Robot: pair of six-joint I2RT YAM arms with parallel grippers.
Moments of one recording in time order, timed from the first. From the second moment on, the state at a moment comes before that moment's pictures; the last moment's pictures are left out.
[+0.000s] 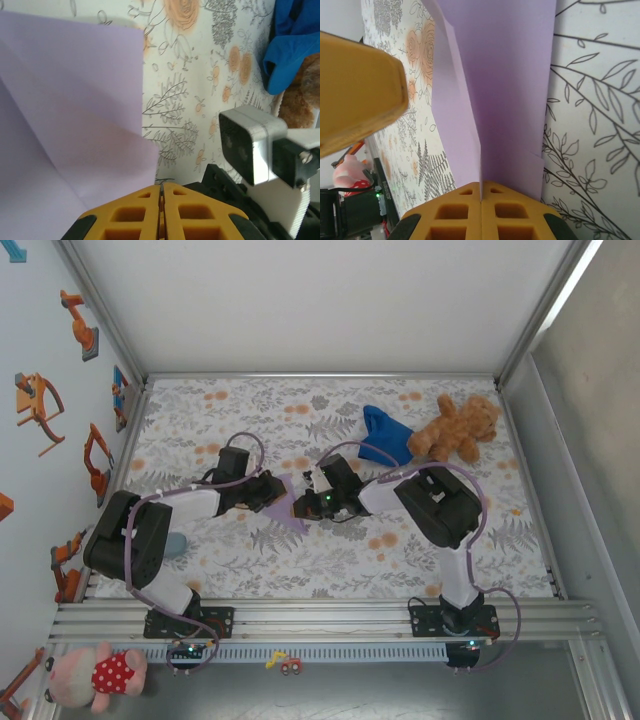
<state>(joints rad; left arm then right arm) -0.43 1.59 0.68 0.04 0.51 -0.91 0.73 2.04 1.00 0.25 -0.72 0.77</state>
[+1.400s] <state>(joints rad) -0.43 1.71 0.71 0.04 0.51 -0.91 0.71 1.98 0.98 0.20 -0.76 0.79</state>
